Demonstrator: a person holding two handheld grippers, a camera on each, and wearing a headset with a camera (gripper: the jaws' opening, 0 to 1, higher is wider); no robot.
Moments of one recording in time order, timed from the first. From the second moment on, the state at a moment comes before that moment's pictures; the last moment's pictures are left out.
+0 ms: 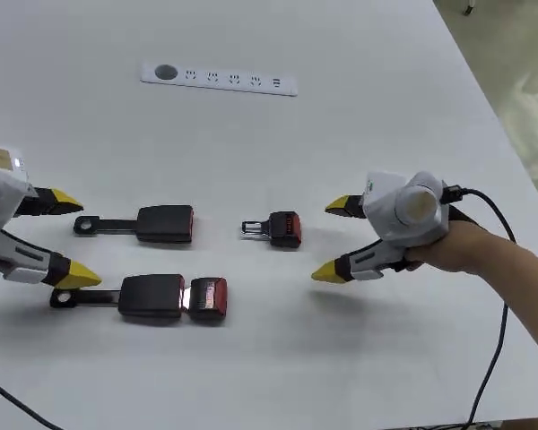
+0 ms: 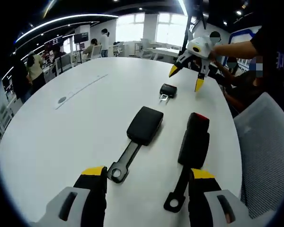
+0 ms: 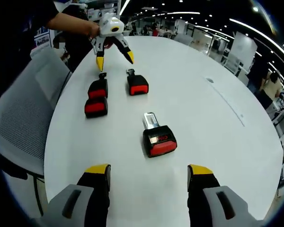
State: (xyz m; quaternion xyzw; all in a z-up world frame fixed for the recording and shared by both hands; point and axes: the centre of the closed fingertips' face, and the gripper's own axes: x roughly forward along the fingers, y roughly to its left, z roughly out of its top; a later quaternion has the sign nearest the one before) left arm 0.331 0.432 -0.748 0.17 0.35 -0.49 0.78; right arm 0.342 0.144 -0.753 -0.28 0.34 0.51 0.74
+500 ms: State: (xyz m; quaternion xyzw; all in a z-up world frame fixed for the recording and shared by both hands) left arm 0.294 0.426 -0.735 0.10 0.28 -0.46 0.84; right arm 0.319 0.157 -0.743 -0.21 0.29 0.48 0.81
